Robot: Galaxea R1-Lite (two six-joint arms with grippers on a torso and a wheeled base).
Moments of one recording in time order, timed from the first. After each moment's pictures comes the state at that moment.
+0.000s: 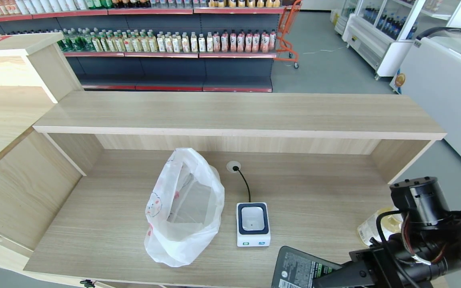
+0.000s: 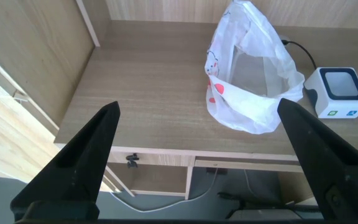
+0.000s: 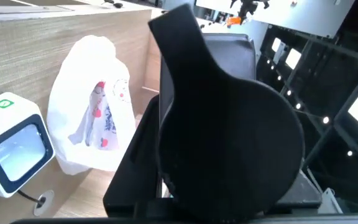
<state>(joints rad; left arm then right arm) 0.00 0.00 0.00 0.00 -0.01 0.00 0.39 1.60 -0.47 -0.40 1.13 -2.80</state>
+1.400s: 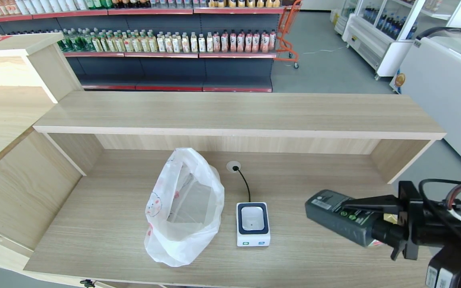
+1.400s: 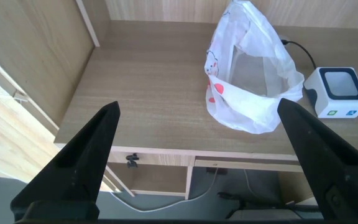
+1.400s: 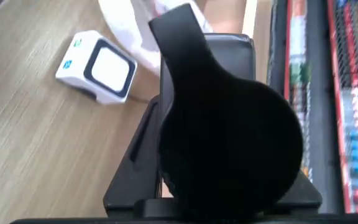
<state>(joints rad) 0.00 0.00 0.00 0.00 -0.01 0.00 0.13 1.41 -0.53 -0.40 0.92 -1.93</state>
